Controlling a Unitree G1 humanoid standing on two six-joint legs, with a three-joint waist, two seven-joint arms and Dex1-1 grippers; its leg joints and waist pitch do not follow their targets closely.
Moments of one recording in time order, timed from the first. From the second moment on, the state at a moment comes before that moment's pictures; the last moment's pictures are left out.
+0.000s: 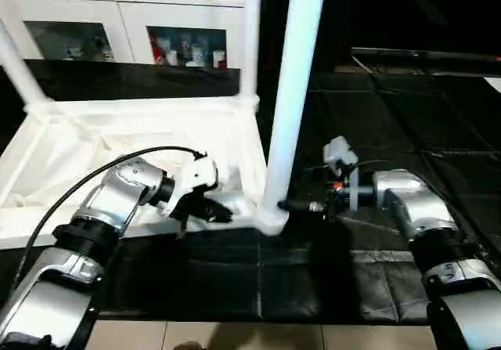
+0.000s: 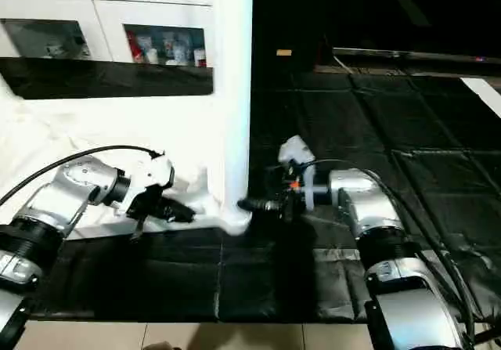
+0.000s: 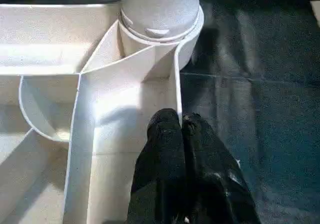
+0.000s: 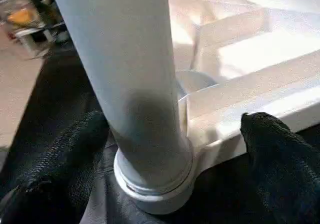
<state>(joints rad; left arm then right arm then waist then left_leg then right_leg) -0.68 0.49 -0.33 0.60 0.04 0.11 -1.45 -0.67 -0.34 0.12 0.75 0.16 0.12 1.38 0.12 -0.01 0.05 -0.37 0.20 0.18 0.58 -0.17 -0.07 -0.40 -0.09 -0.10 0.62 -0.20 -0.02</state>
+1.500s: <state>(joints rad) -0.66 0.42 -0.27 0.61 0.05 0.22 -1.22 -0.68 -0.21 0.07 0.79 0.15 0.14 1.13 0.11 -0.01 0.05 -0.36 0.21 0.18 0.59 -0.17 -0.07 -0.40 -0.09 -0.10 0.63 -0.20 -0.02</state>
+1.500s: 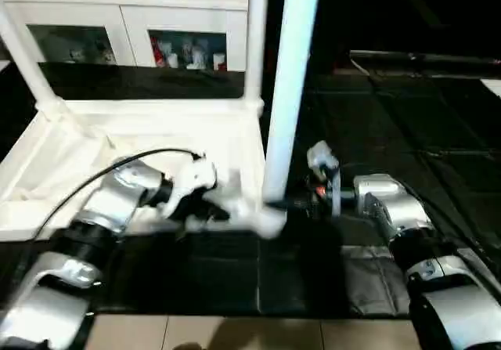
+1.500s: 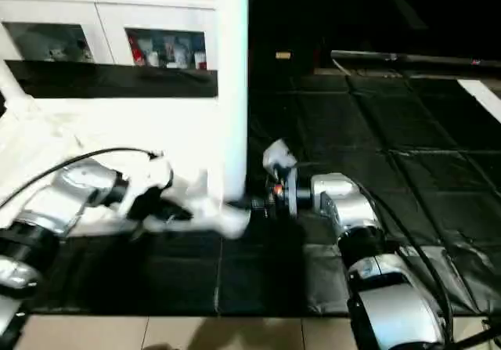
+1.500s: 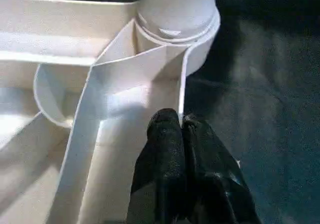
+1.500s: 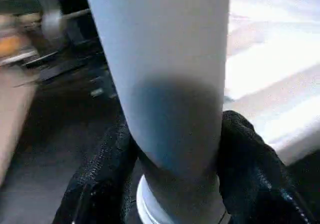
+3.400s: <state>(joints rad) -0.65 0.40 -0.24 0.54 0.00 0.41 -1.11 -0.50 -0.34 0.05 0.58 0.20 0.15 1.16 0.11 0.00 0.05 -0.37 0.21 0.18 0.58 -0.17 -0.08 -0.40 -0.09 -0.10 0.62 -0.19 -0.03</state>
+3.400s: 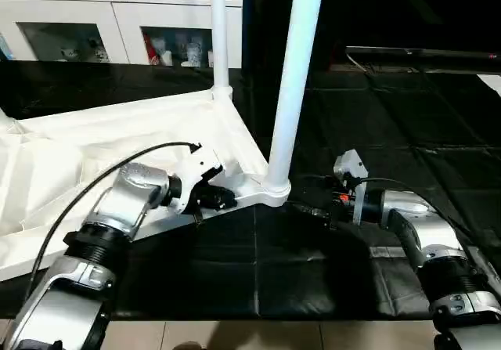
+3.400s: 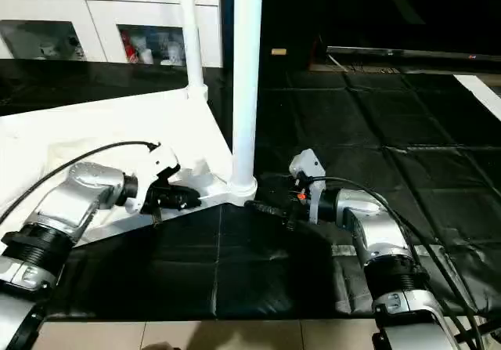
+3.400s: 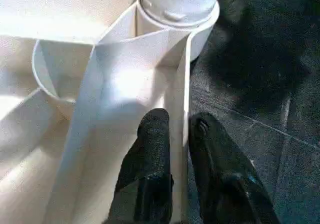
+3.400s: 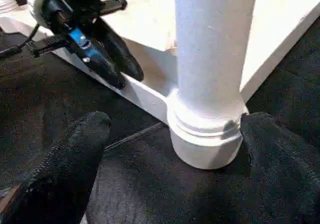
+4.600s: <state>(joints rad) -0.66 0.47 -0.34 0.59 0.03 0.19 -1.30 -0.53 -0.36 0.09 0.60 0.19 0.09 1.21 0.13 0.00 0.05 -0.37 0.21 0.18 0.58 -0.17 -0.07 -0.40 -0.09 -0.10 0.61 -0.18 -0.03</state>
